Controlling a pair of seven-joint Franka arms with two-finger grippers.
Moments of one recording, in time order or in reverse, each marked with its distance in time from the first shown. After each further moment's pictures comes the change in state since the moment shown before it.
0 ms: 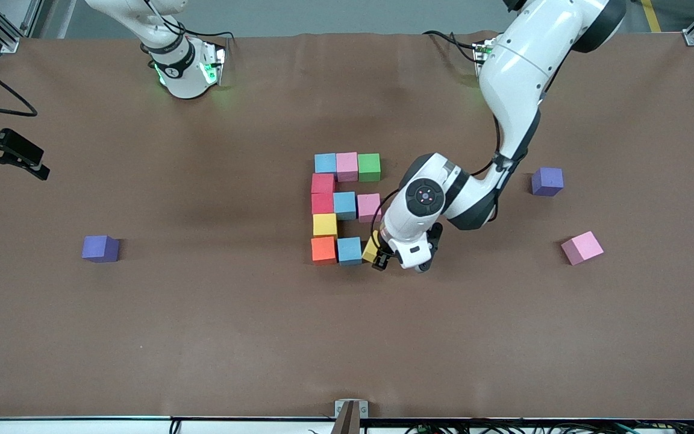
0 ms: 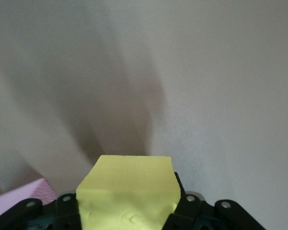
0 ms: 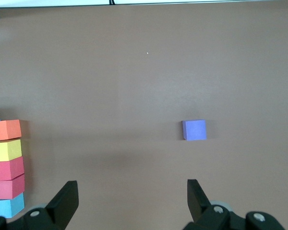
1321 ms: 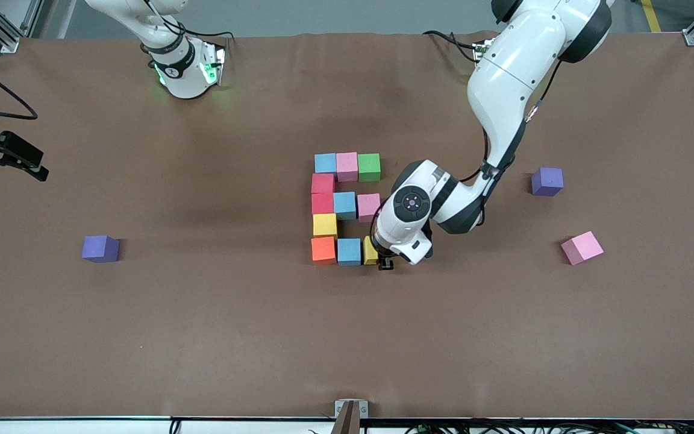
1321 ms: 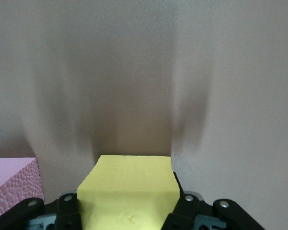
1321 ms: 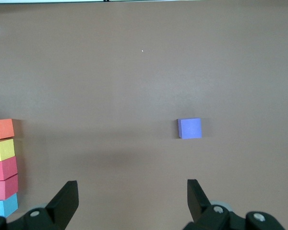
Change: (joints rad) left arm -0.045 0.052 0.025 0.009 0.015 -0.002 -0.374; right arm -0.001 0.002 -0.003 -0.007 -0.019 0.002 0.000
